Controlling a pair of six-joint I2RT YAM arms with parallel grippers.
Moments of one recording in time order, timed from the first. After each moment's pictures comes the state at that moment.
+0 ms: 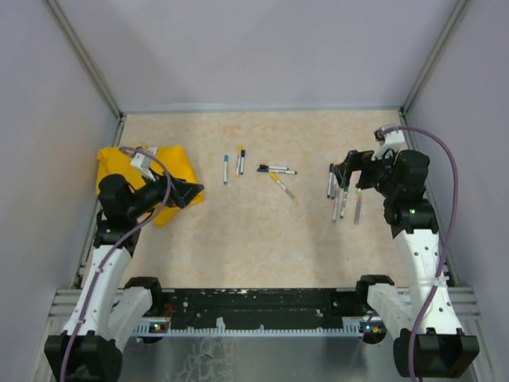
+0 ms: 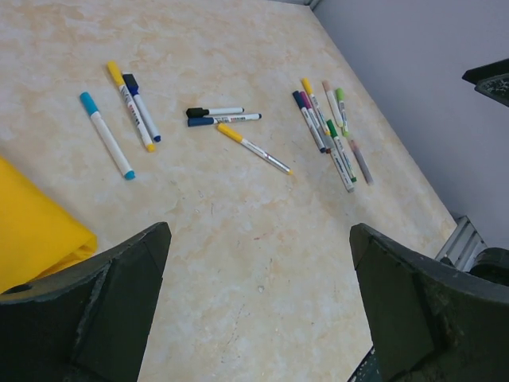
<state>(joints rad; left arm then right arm) -0.03 0.78 0.61 0.01 0.70 -0.41 -0.02 0.85 0.91 -0.39 -0.38 0.08</state>
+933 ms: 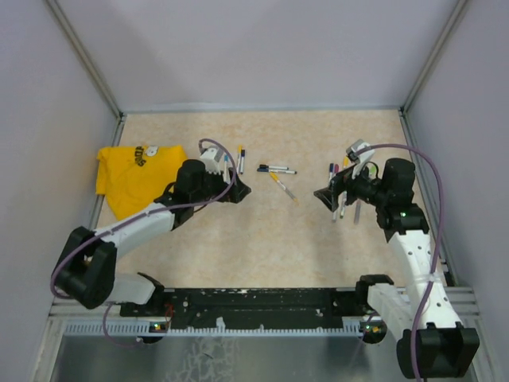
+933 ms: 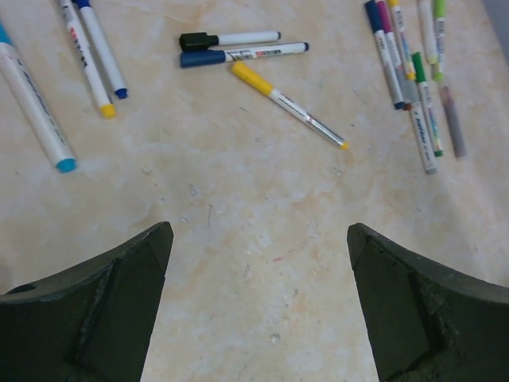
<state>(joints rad) -0.54 1.32 0.69 0.23 0.20 -0.42 0.02 0.84 0.79 -0.35 -0.73 -0.16</state>
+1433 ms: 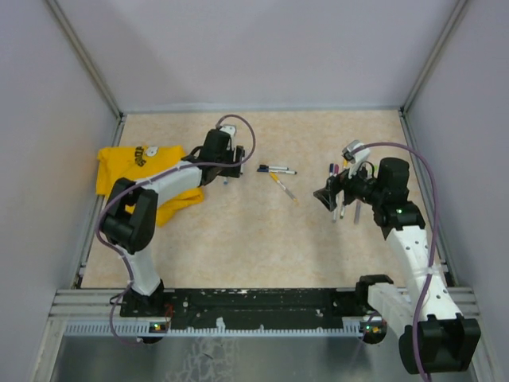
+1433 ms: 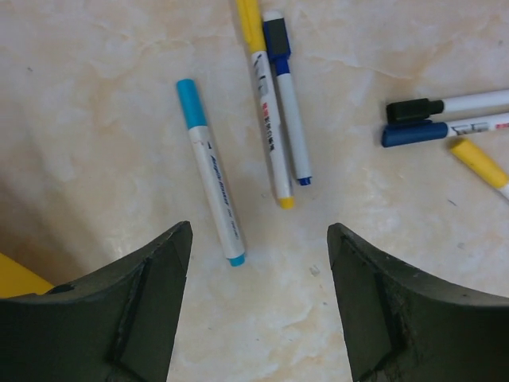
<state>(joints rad) -0.50 1.82 1.22 -0.09 -0.16 -0.20 0.05 0.88 0.77 -0.35 -0.67 -0.19</state>
